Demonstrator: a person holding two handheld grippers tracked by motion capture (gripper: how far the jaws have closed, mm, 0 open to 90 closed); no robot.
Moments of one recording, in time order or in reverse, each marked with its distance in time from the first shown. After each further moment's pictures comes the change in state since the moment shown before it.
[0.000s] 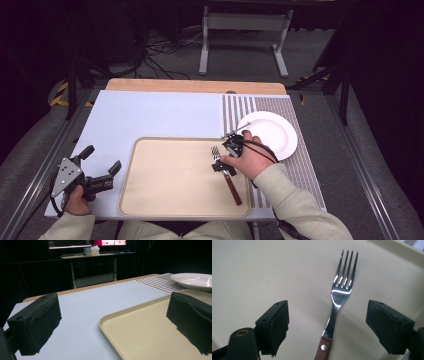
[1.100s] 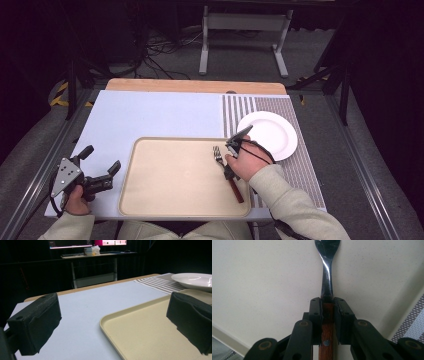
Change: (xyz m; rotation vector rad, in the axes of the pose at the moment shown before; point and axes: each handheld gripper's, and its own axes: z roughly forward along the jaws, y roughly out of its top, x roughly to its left) left arm 0.001 0.000 -0.001 0.002 0.003 0.002; right arm -0.007 -0.008 0.008 0.300 -0.015 0.341
